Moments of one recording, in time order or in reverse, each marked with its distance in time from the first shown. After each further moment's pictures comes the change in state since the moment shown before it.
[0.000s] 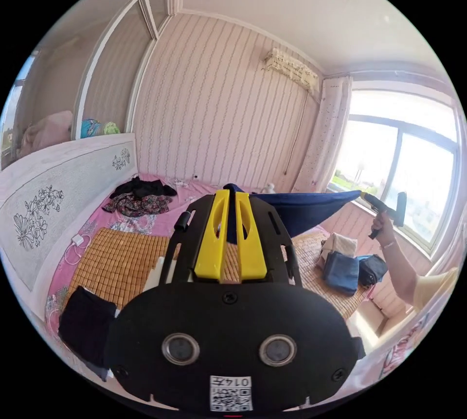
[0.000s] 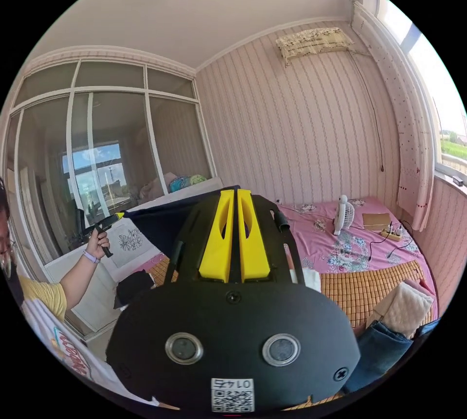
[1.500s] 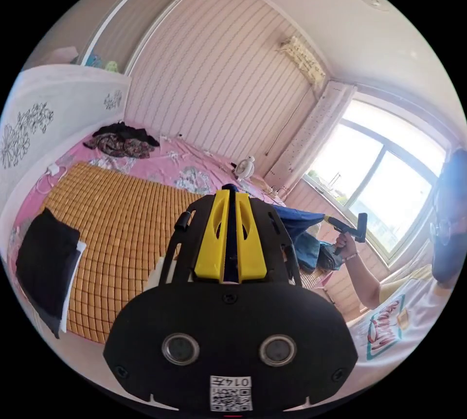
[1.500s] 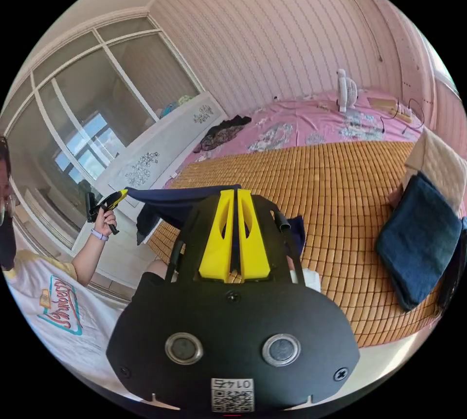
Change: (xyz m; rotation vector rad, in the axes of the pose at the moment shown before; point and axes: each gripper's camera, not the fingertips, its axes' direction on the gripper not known) left arm -0.022 0.129 -0.052 -0.012 0.237 -0.153; right arm 0.038 0.187 0.001 -0.334 -0.065 0.128
